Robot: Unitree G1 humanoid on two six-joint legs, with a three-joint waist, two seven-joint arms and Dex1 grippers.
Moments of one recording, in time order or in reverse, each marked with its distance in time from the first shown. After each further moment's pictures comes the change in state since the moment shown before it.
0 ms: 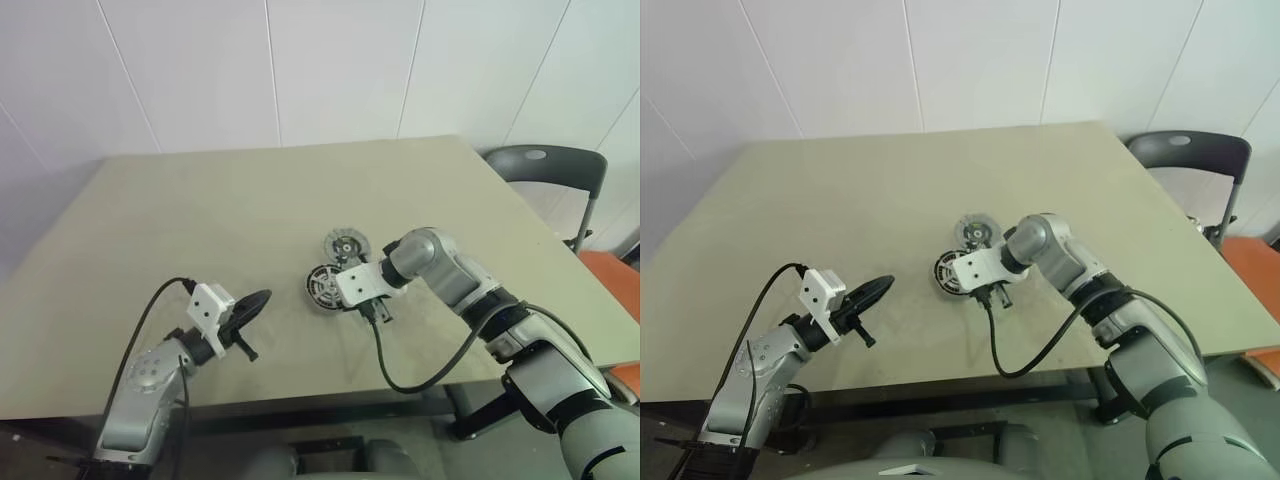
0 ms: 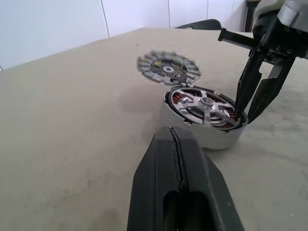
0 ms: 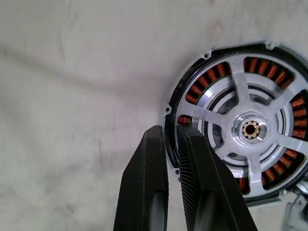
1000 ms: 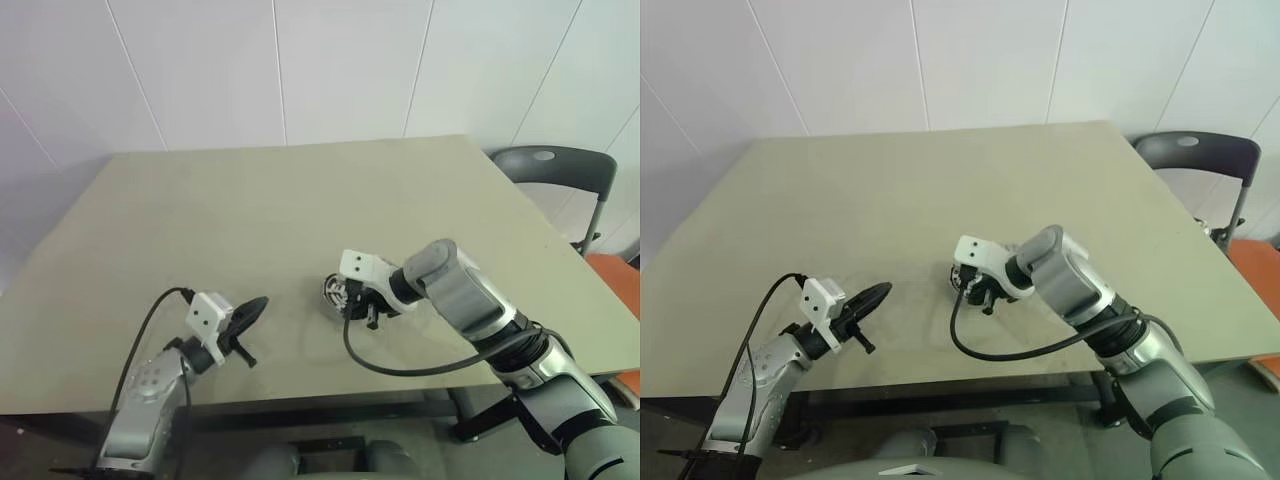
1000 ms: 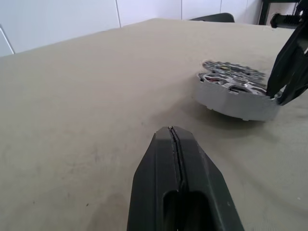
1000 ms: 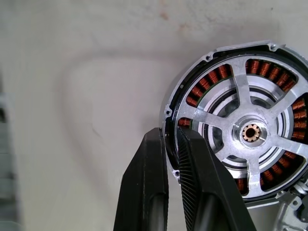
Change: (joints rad) left arm 0.045 -0.027 0.007 0.043 0.022 -0.061 0.010; right arm 0.091 -0.015 -0.062 -0.535 0.147 1.179 -0.102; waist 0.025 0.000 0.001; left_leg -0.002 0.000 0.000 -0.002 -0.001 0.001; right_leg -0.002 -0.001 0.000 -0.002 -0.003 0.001
